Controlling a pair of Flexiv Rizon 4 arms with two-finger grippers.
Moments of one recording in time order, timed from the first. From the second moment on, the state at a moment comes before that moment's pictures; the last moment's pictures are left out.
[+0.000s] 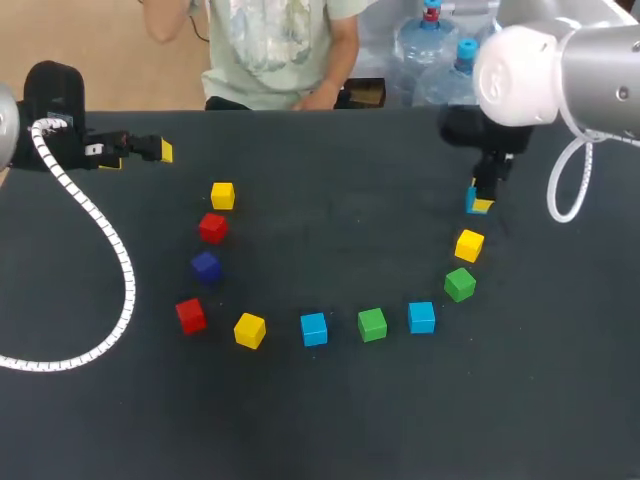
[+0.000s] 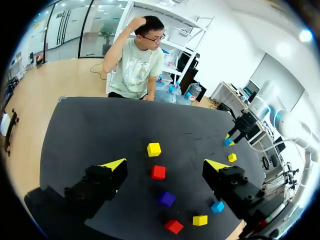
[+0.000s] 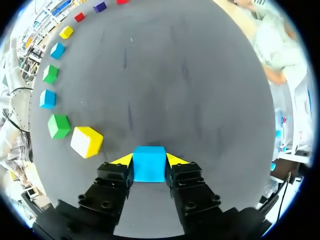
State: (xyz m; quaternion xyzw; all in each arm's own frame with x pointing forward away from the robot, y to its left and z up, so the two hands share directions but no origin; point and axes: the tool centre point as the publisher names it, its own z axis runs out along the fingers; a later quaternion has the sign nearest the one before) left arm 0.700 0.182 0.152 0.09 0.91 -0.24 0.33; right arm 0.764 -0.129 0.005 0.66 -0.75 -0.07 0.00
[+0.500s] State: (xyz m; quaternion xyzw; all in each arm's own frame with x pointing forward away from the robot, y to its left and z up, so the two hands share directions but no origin) left arm 0.700 0.182 0.152 0.09 0.91 -0.24 0.33; right arm 0.726 -0.059 0.058 0.69 -0.72 -0.07 -0.02
